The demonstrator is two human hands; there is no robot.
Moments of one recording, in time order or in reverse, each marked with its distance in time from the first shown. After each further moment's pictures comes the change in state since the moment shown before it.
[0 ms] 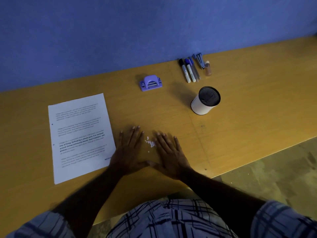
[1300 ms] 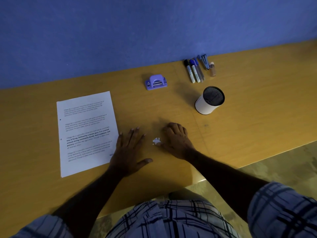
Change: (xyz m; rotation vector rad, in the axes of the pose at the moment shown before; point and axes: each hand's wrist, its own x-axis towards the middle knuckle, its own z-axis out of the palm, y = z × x) left_hand -0.025 -0.001 -0.002 -0.020 0.024 -0.088; right_hand 0.042 0.030 -0.024 0.083 -0.009 0.083
